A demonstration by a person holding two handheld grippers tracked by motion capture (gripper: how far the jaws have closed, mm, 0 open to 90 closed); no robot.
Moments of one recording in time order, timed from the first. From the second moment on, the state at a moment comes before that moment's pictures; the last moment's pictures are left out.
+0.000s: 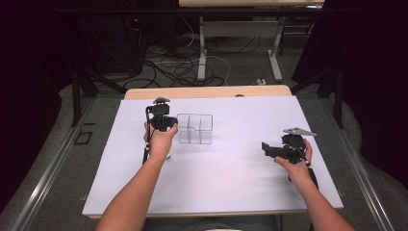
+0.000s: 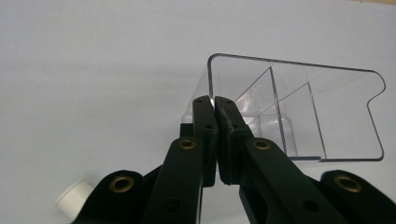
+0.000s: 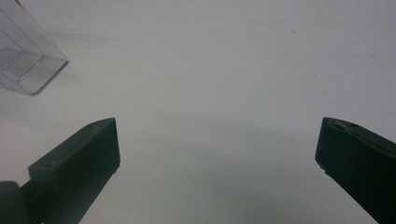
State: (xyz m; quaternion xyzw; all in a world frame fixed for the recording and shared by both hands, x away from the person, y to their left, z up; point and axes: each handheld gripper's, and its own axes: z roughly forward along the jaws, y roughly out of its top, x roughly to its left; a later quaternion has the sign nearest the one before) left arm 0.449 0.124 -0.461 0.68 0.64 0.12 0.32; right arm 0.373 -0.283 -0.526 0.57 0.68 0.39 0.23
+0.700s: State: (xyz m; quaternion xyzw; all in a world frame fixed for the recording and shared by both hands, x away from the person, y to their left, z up) left arm 0.441 0.136 -0.463 0.68 0.63 0.11 0.36; right arm 0.373 -0.282 -0.528 0.57 0.69 0.39 0.23
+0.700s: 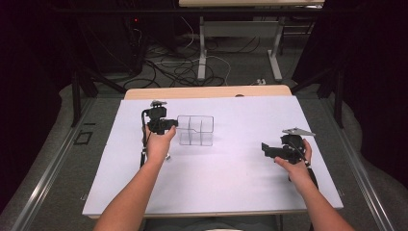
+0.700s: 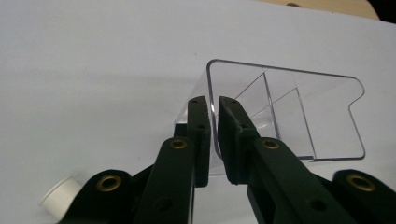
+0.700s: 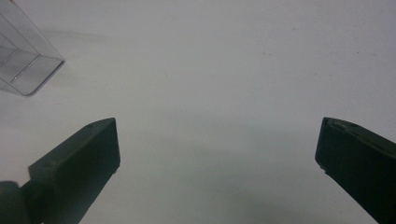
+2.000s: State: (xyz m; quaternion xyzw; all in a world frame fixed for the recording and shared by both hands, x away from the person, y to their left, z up) left arm 0.444 0.127 -0.479 0.71 0.59 0.12 0.36; right arm 0.375 -0.278 -0.531 0.56 0.70 0.38 0.23
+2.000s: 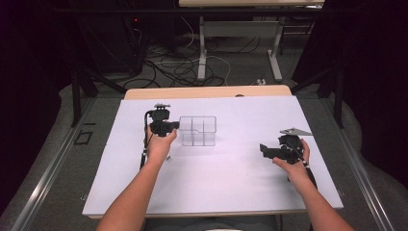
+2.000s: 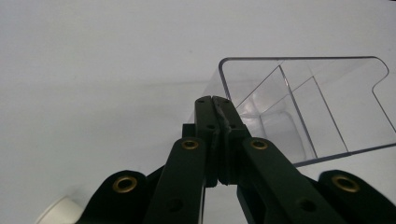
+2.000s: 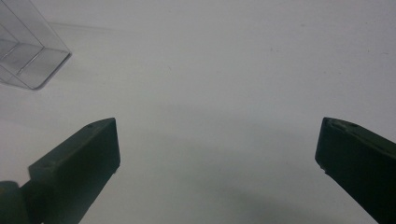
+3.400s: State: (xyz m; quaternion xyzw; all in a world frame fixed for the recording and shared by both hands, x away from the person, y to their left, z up) left arm 0.438 0.123 -0.475 0.69 0.60 0.06 0.41; right arm 0.374 -0.278 -0.531 0.56 0.70 0.38 0.23
